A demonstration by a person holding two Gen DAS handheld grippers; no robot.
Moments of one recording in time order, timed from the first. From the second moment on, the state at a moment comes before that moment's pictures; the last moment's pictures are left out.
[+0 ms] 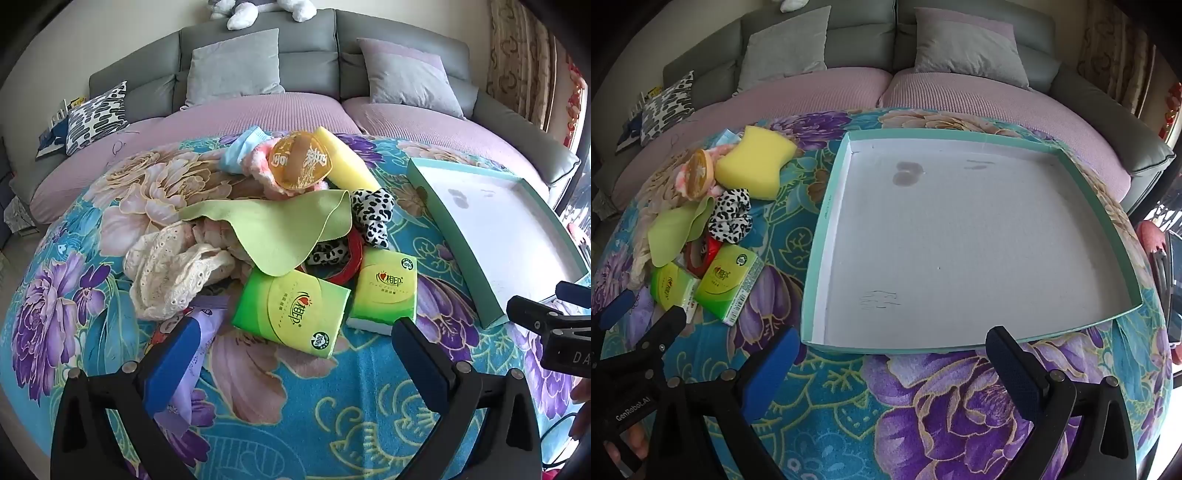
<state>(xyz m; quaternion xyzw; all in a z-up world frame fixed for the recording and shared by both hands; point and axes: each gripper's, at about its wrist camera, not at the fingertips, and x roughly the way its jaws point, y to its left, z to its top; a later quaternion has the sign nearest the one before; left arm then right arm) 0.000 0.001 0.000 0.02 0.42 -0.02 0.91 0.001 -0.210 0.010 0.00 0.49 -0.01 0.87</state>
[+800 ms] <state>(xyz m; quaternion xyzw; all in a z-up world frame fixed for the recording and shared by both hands) -0.002 -0.002 0.008 0.00 0.40 -0.03 0.92 0.000 -0.210 0.013 0.00 0.49 -0.02 0.87</state>
